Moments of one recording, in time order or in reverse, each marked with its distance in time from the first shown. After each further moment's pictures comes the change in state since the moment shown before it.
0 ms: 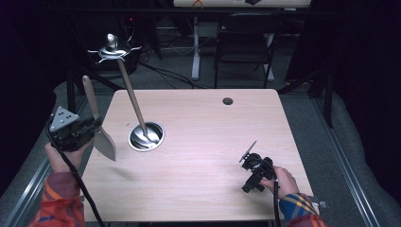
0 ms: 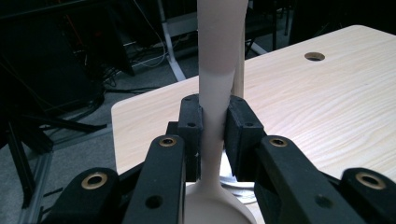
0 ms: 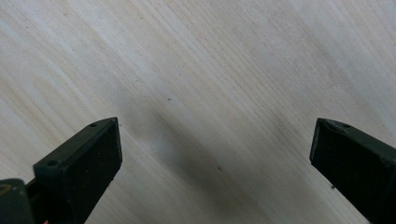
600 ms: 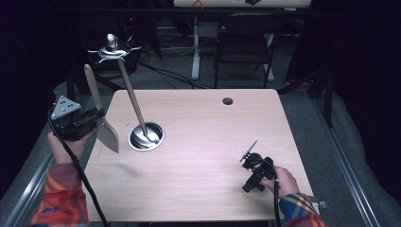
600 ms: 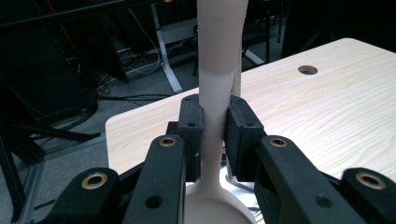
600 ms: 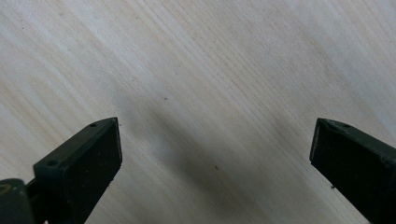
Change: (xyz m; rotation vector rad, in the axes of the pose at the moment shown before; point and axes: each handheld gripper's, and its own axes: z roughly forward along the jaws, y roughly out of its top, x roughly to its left) left arm 0.003 0.023 0.011 -0.019 -0.028 -0.002; right arm -0.002 0.000 -0.001 0.010 0.000 0.010
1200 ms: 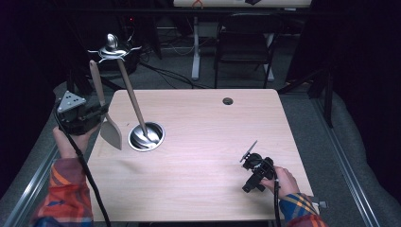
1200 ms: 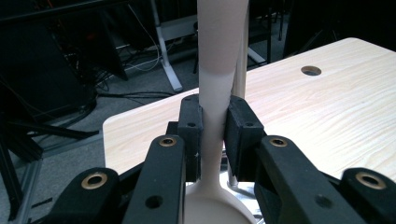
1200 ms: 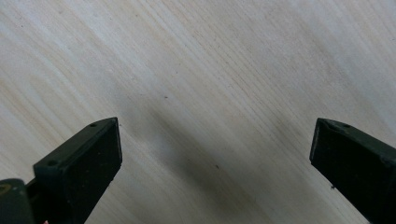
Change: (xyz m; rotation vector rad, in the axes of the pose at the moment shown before) left arm 0.002 0.006 0.016 0.018 -0.002 -0.012; right arm 0.000 0.000 0.001 0.004 0.004 -0.001
